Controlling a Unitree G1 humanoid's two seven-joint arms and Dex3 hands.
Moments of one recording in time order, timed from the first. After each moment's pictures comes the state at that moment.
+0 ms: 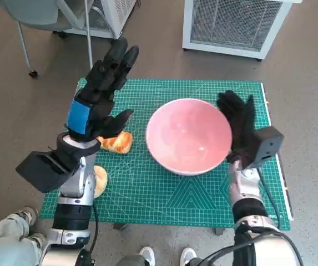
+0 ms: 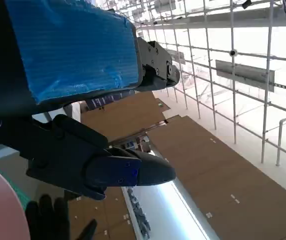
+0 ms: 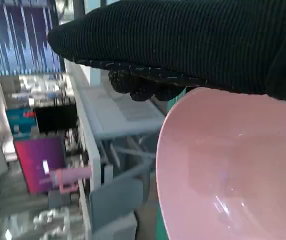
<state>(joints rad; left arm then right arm) -0.56 0.14 0.11 0.30 -0.24 -0.54 -0.36 -0.84 -0.05 -0.29 1.27 0.11 -0.58 0.14</state>
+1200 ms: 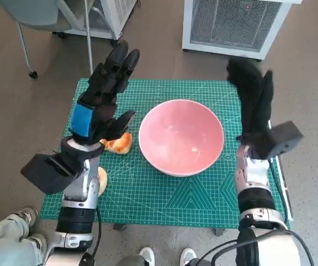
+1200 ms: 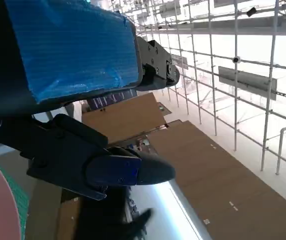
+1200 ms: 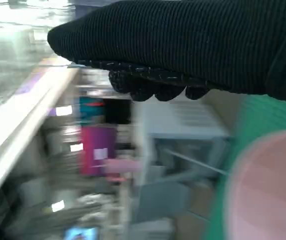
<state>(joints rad) -0.54 0.11 0.10 0.29 -0.23 -0.53 -0.33 -0.86 -0.10 -0.21 0.97 0.11 -0.86 0.21</state>
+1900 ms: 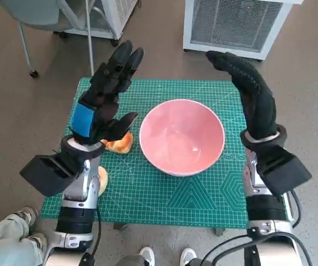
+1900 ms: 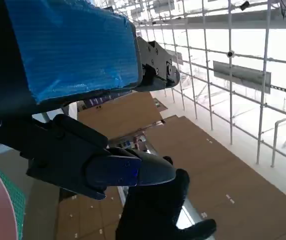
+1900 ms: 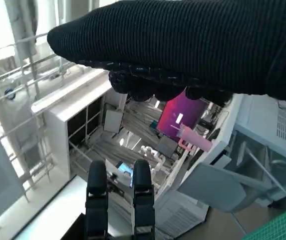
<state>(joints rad) -0.55 0.13 0.09 0.27 -0.23 -0.53 -0.35 -0.75 -0.15 -0.08 0.61 0.11 -0.88 0.33</state>
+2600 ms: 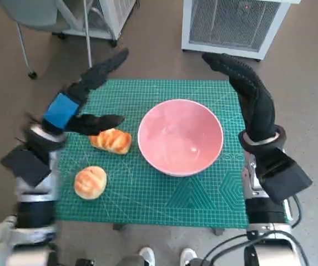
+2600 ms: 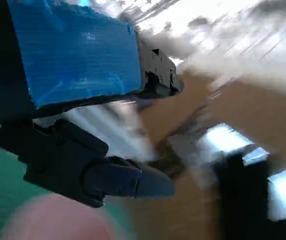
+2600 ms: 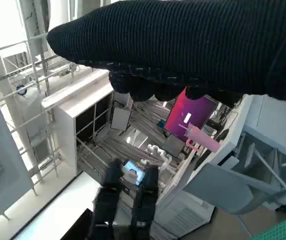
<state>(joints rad) -0.57 0.55 0.11 0.15 0.08 -0.25 -0.44 -0.74 -0.14 -0.08 0.58 0.12 -0.87 0.33</state>
